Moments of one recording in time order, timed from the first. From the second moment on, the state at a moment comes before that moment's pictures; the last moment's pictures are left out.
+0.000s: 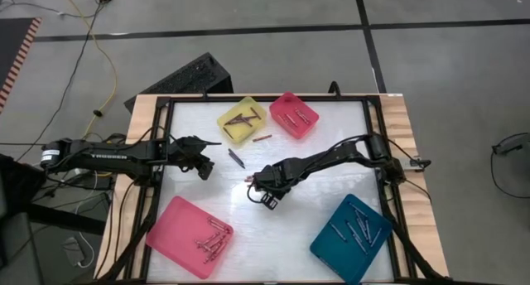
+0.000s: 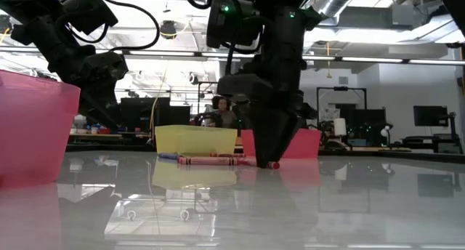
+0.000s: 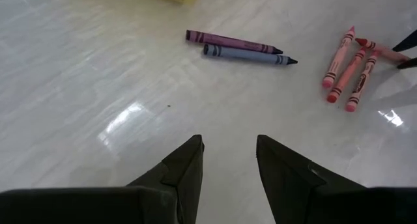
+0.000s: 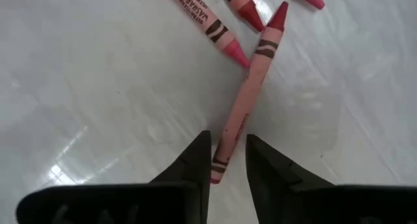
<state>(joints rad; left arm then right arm) 0.17 0.85 0.37 -0.30 -0.11 -0.66 0.16 2.06 1.50 -0.79 0.01 0.80</state>
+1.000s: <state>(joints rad) 0.17 0.85 0.37 -0.31 -0.11 -0.66 0.20 1.93 1.55 -0.88 0.03 0.97</state>
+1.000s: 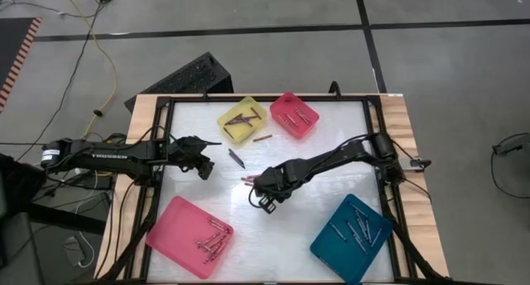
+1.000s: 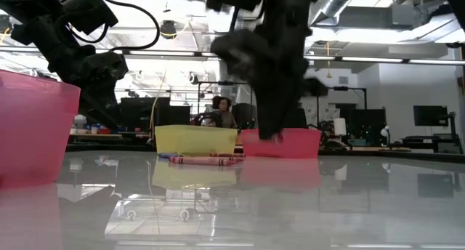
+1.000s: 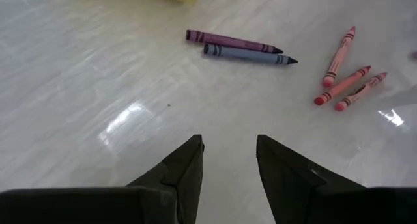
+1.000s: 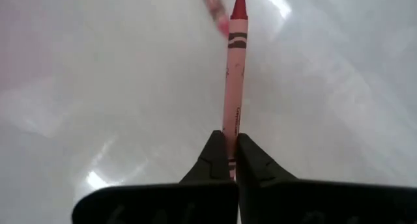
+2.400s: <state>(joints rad) 0.17 0.85 0.37 -0.33 -0.06 -0.62 0.31 2.03 1.60 0.18 -0.01 0.17</state>
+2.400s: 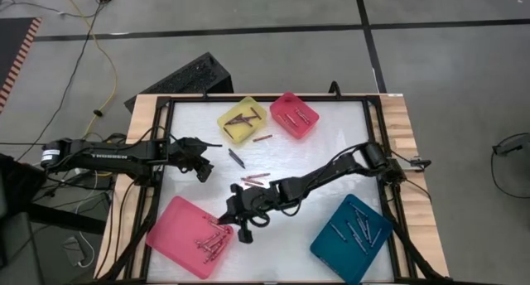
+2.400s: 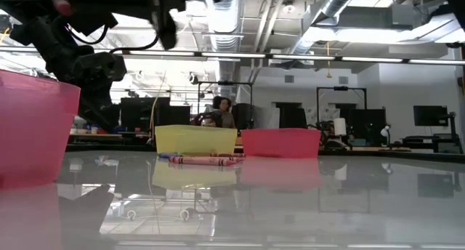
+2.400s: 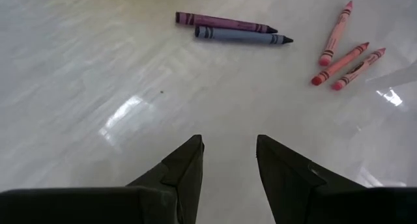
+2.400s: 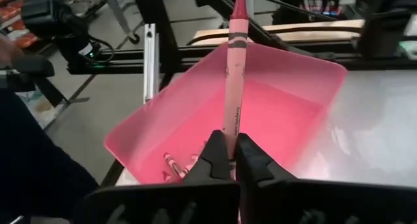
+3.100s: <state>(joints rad) 0.17 0.85 0.37 -0.35 -0.07 -0.64 0.35 2.20 1.72 0.09 0.00 0.18</state>
